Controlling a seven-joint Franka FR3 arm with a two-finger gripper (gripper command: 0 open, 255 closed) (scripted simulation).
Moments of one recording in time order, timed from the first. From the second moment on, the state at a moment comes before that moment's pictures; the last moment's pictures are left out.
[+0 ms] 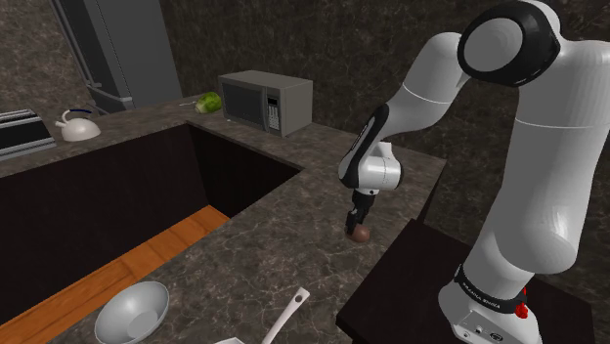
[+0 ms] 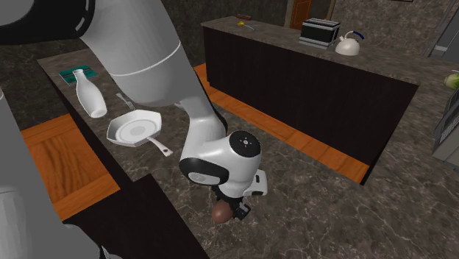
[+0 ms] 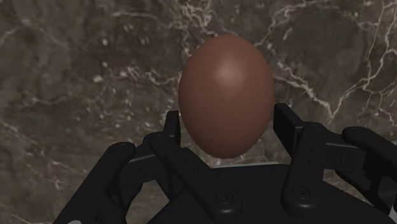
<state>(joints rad) 0.09 0.21 -0.20 -2.68 0.70 2.79 -0.85</state>
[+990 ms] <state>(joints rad) 0.12 0.00 -0.29 -2.73 0.41 2.67 -0.61</state>
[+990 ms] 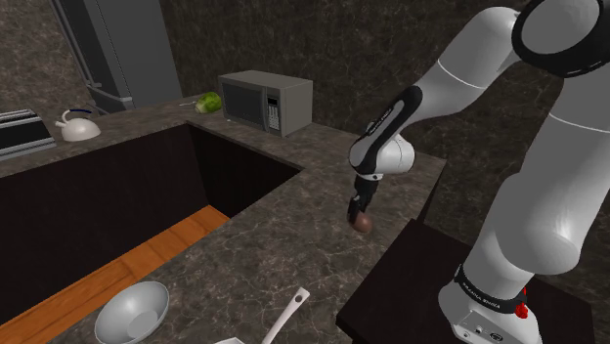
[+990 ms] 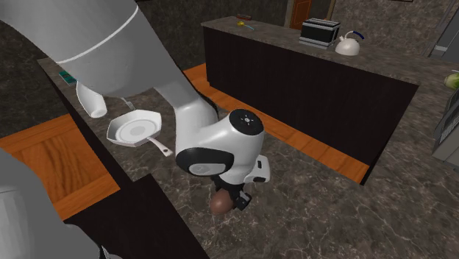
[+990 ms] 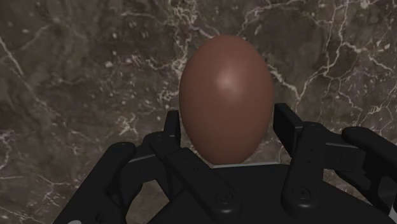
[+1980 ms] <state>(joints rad) 0.07 -0.24 -0.28 -2.72 0.18 2.44 -0.42</state>
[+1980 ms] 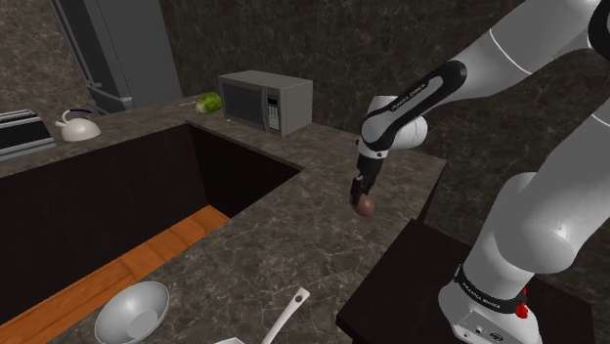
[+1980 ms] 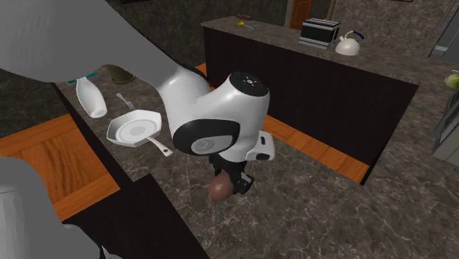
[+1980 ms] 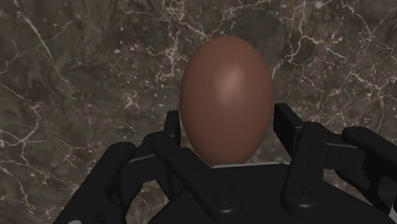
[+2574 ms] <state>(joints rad) 0.18 -0.16 -0.15 -2.63 0.26 2.46 -0.24</state>
